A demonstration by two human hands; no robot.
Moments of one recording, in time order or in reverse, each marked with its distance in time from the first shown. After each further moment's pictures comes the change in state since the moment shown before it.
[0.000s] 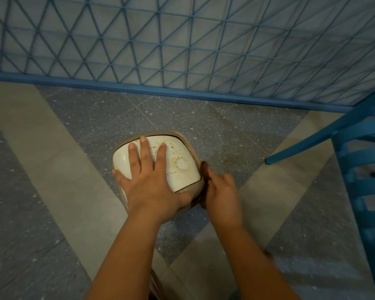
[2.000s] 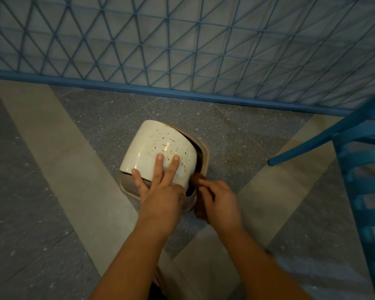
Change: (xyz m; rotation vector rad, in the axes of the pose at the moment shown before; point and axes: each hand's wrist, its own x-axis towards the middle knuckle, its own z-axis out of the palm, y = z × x) left_hand -0.033 -0.001 0.002 0.103 -0.168 0.214; right_hand -0.020 0.000 -0.001 0.047 -0.067 -0.087
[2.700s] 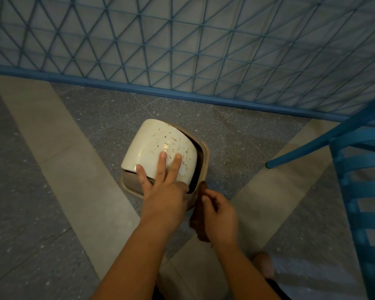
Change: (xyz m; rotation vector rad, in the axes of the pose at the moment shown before) left_hand -0.001 0.006 -0.002 -0.027 0.083 0.027; right_hand -0.030 -0.006 0.013 0.292 0.123 0.347
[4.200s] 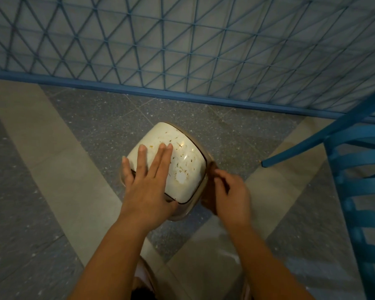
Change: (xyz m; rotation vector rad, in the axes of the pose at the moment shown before) left_hand 0.009 -0.025 -0.003 -0.069 0.164 0.008; right_hand 0.041 -0.025 -0.037 -0.246 0.088 -0.214
